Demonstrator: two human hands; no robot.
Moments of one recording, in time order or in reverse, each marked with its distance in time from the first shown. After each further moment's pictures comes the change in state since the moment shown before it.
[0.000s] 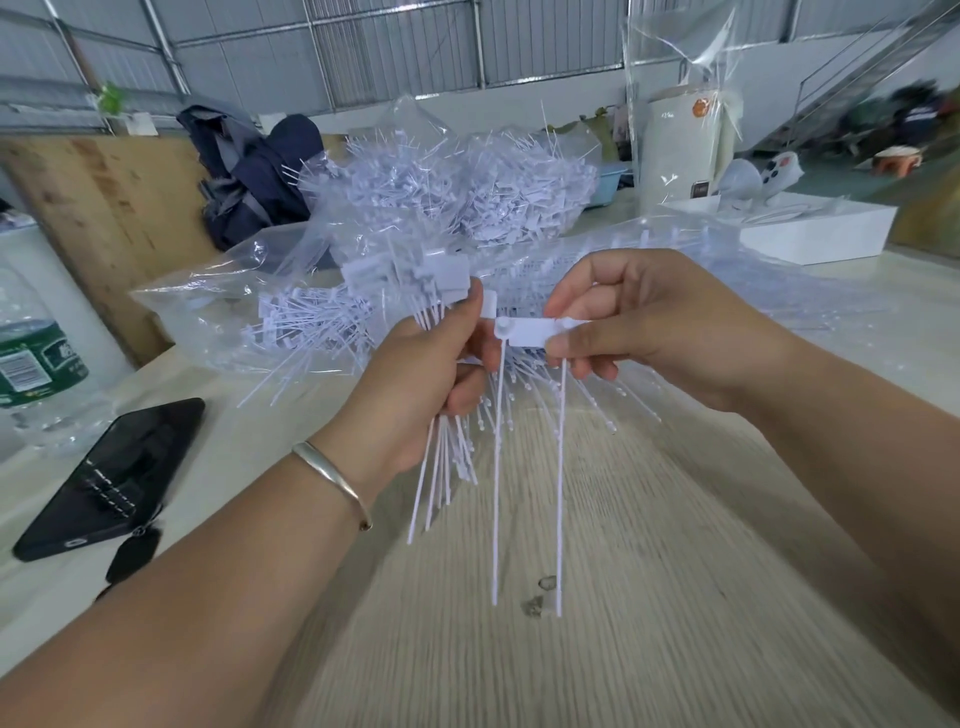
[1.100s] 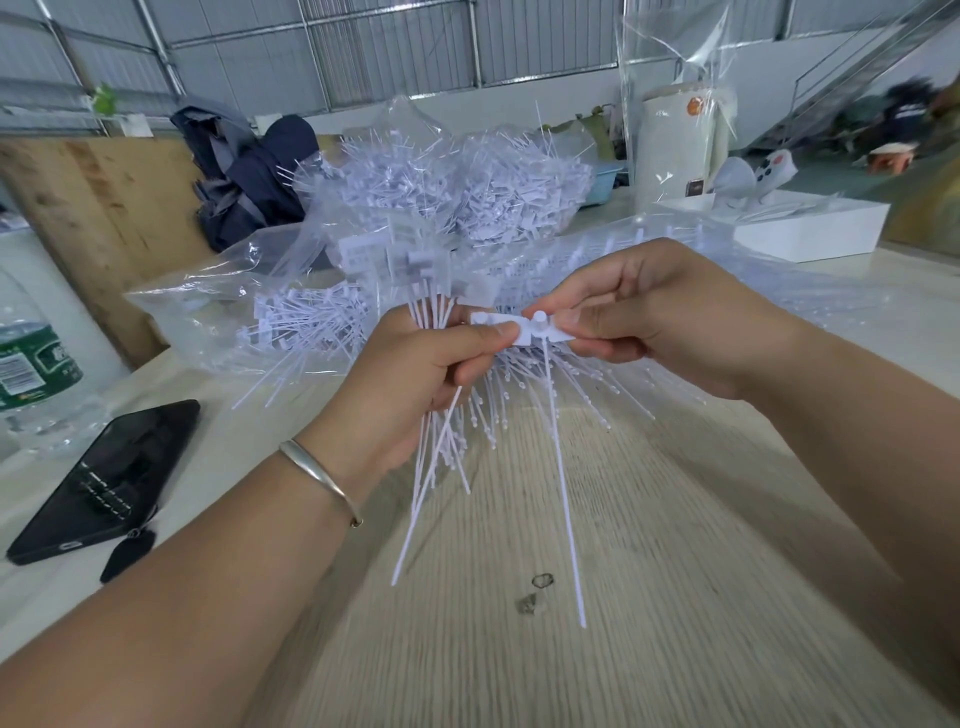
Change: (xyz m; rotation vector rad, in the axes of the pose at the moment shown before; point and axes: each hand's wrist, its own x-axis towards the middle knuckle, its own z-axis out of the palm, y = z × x) left_hand 0.000 0.002 -0.007 -0.006 -0.122 0.100; right_hand -0.001 -0.003 -0.008 -0.071 -0.011 0.032
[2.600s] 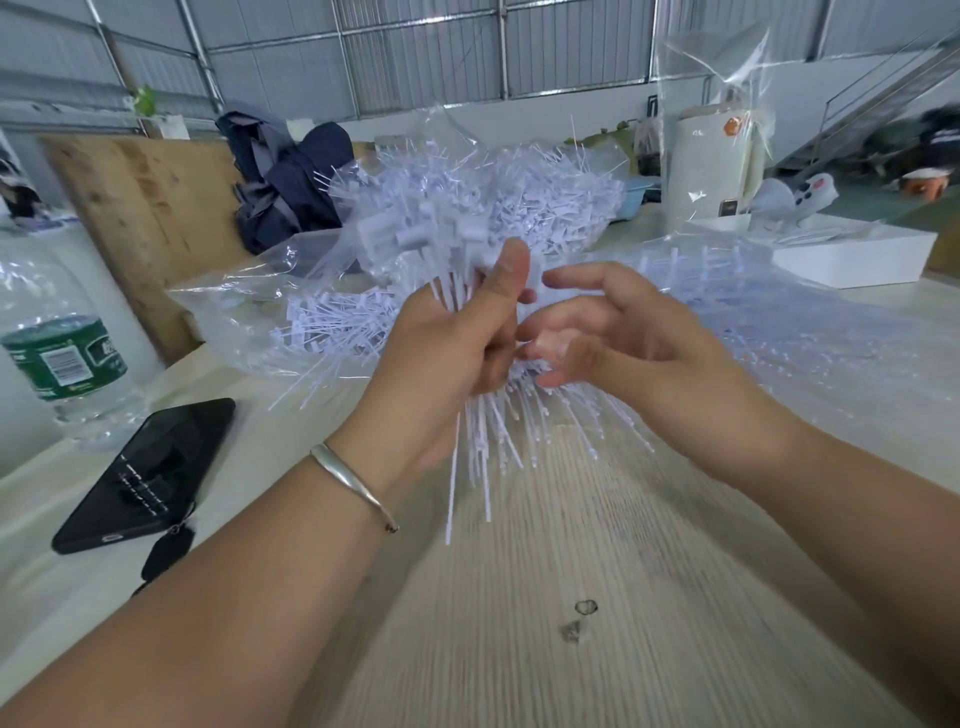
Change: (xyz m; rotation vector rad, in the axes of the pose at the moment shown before) left_hand -0.003 0.016 0.001 -0.093 0.133 0.169; right_hand -0.006 -0.004 0.053 0.169 0.077 -0.169
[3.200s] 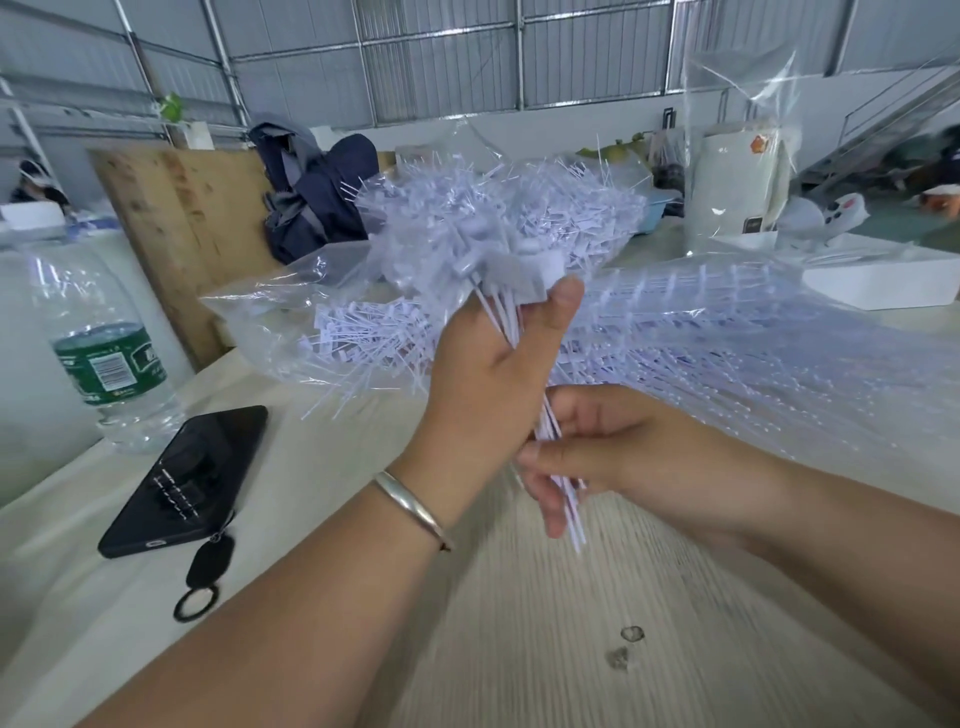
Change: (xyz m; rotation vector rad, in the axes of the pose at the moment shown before) left_hand -0.003 -0.003 0.003 0.396 0.213 0.335; right_hand -0.002 0.002 0.031 -0.064 -0.347 0.265
